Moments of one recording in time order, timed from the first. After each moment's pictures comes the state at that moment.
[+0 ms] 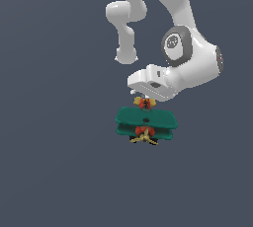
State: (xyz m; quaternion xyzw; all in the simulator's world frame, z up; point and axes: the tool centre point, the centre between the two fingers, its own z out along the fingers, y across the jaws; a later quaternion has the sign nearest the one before) arm -0.045 0.051 0.209 0.93 0.03 -0.13 0.35
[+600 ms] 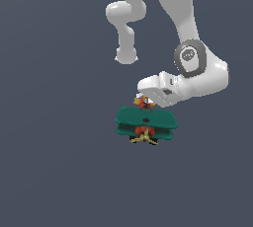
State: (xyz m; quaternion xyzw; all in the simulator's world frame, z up) arm -0.037 0.069 0.191 0.90 0.04 -0.12 0.43
